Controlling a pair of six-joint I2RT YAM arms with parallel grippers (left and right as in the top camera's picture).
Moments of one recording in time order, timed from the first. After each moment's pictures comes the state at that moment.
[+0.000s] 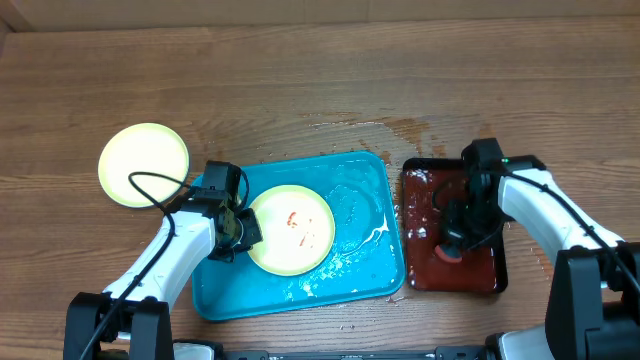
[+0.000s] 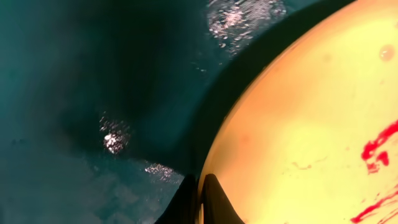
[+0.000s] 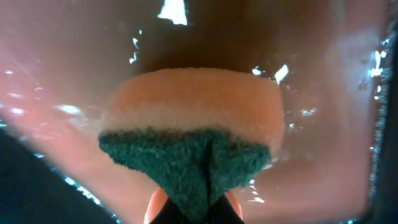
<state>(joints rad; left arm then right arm) -0.14 1.48 0.73 -0.69 0.07 -0.50 0.11 1.64 0.92 -1.00 -0.15 0.49</state>
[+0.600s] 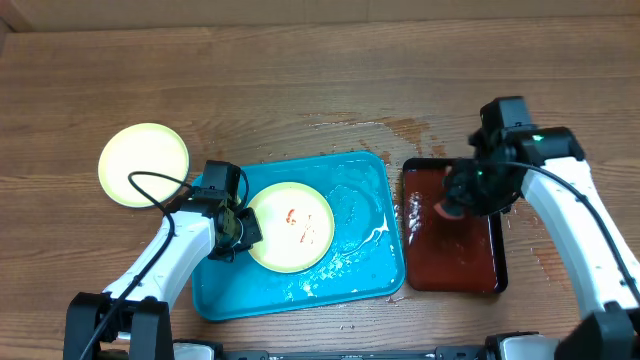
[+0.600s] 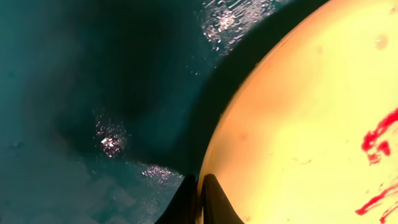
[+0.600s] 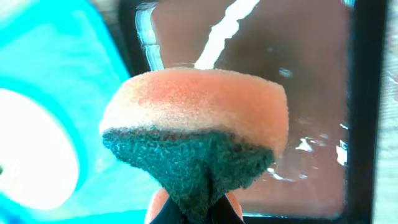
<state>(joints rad) -0.14 1.48 0.73 -0.69 0.08 -0.47 0.12 1.50 1.22 -1.16 -0.24 0.34</state>
